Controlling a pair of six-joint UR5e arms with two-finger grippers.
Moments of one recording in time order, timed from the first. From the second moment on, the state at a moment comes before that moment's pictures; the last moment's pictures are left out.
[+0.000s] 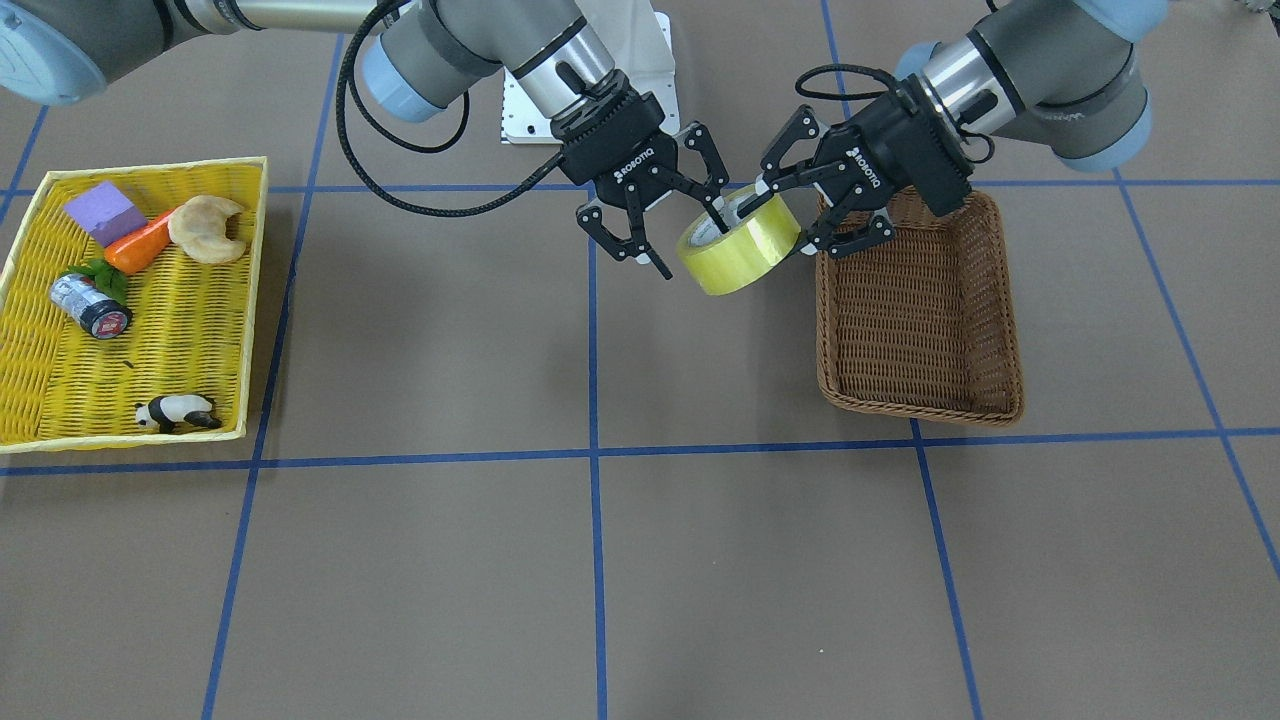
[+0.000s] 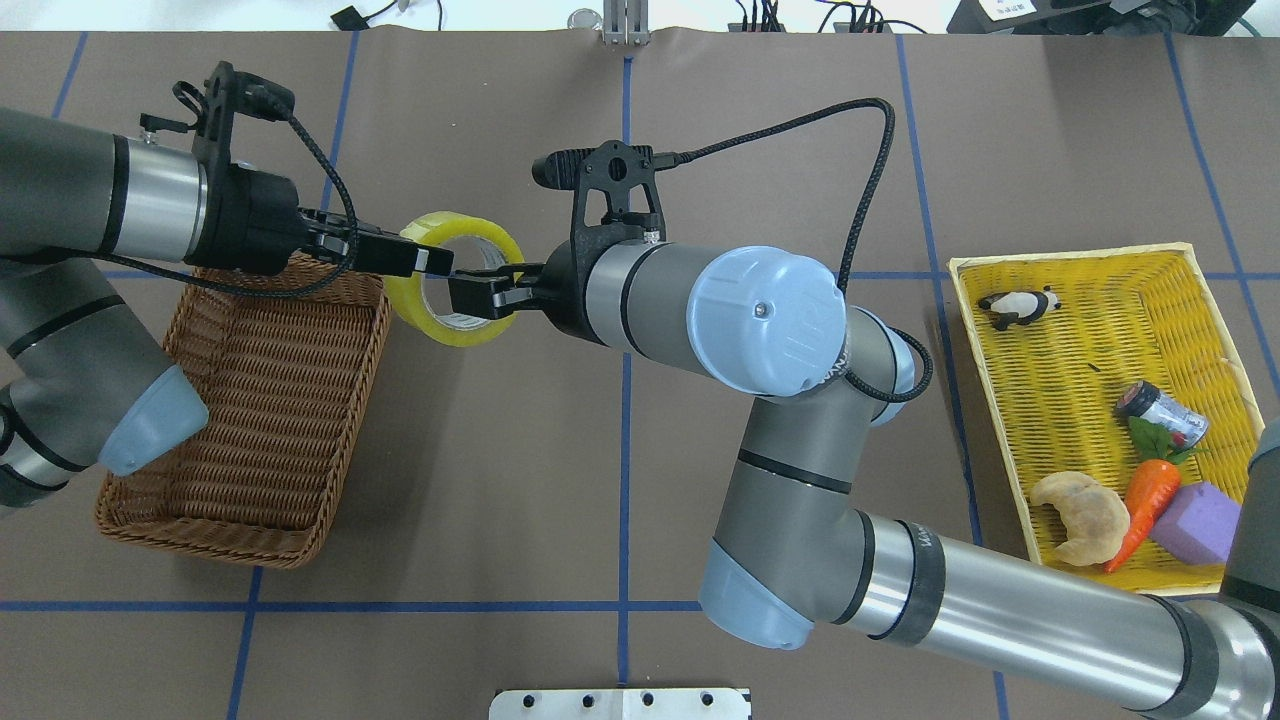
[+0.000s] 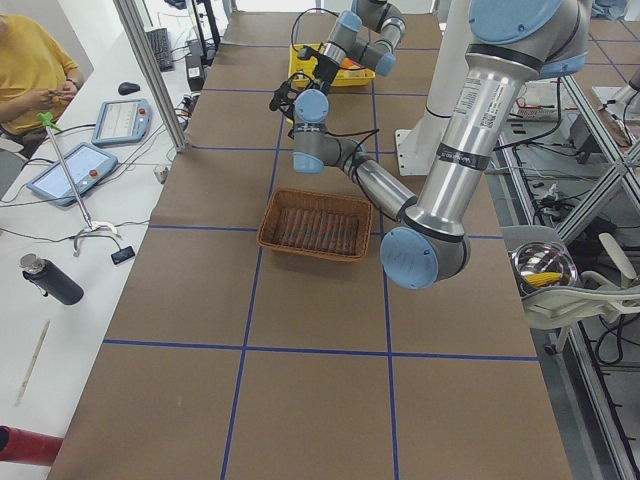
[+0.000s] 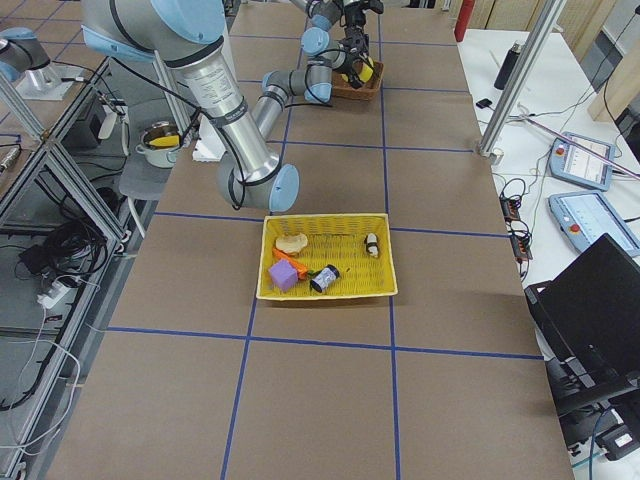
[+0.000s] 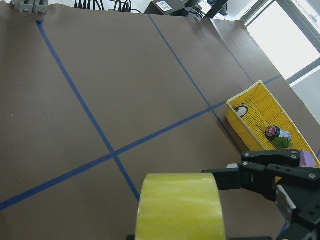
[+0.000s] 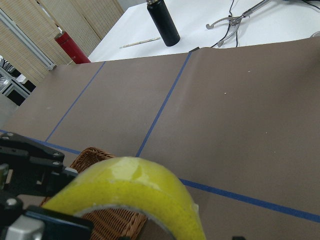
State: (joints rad) left arm -0.83 -1.93 -1.79 -2.61 -2.20 -1.02; right arm 0.45 -0.83 1.71 -0.93 1.55 1.07
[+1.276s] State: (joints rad) left arm -0.85 -1.84 -1.79 -2.70 -2.20 -1.42; right arm 1.00 -1.02 1.65 -1.43 2.02 0.69
